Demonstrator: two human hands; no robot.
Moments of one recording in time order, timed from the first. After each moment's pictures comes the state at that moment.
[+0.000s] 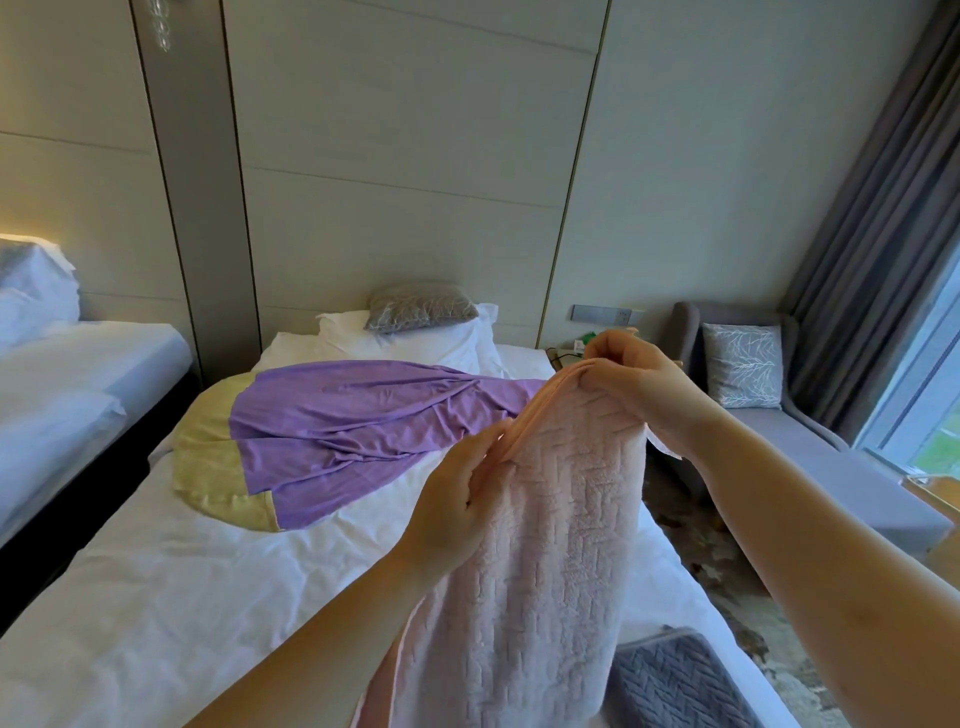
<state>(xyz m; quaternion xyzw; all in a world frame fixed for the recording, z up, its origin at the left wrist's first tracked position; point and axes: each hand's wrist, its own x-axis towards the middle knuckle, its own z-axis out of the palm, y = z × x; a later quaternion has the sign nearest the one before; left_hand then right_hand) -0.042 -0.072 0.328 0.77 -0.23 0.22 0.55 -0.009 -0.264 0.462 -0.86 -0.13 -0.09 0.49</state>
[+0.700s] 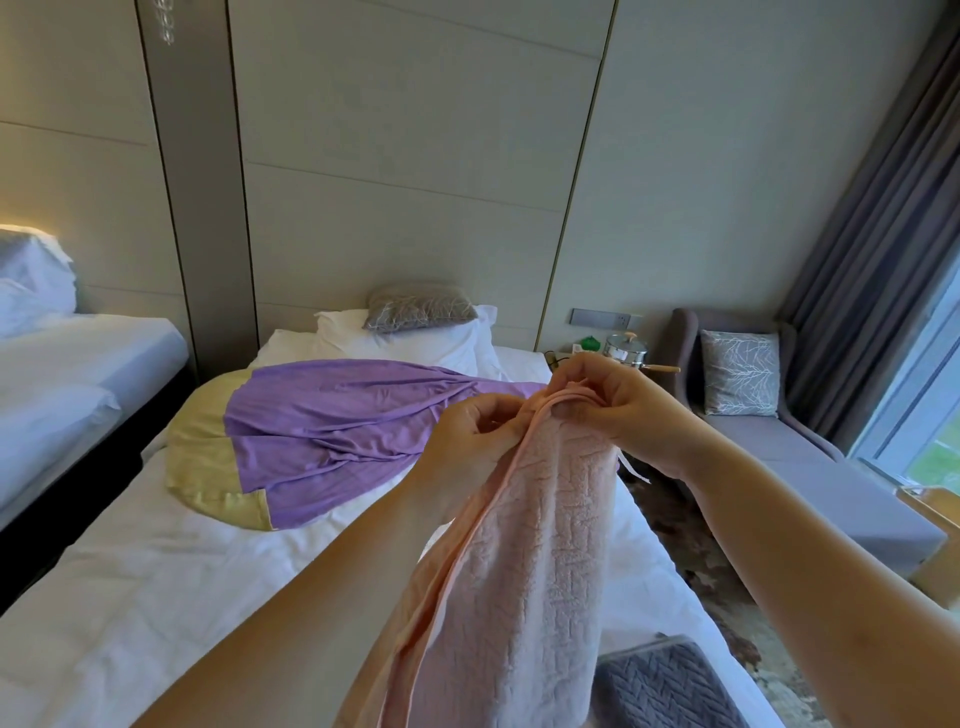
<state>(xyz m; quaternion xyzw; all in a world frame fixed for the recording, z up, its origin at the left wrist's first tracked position) -0.014 -0.081 0.377 0.66 -0.18 0.07 0.72 -0.017 -0.262 0.452 -0.84 -0.28 -0.03 0.47</state>
